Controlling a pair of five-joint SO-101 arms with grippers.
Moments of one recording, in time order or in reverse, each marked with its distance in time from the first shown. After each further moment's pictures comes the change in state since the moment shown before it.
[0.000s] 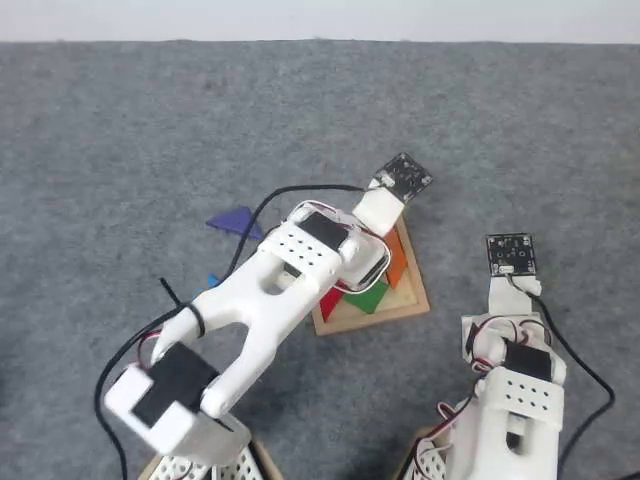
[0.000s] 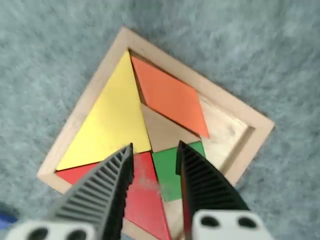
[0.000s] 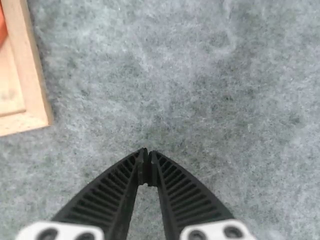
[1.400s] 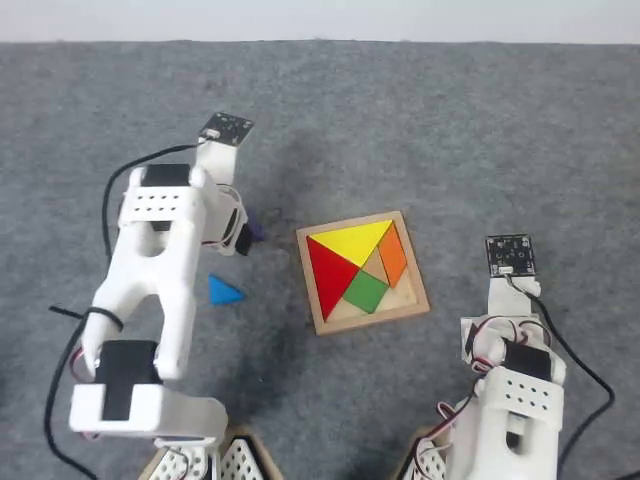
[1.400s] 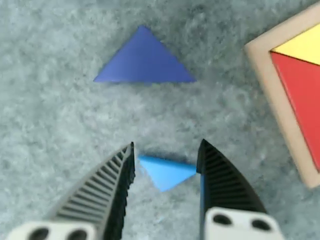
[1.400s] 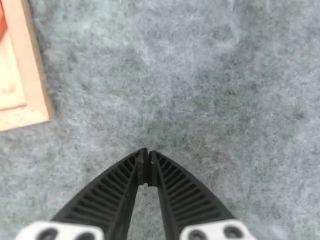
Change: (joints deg) left arm -37.0 -1.8 -5.6 21.9 -7.9; right arm 0.0 0.0 0.0 1.2 0.0
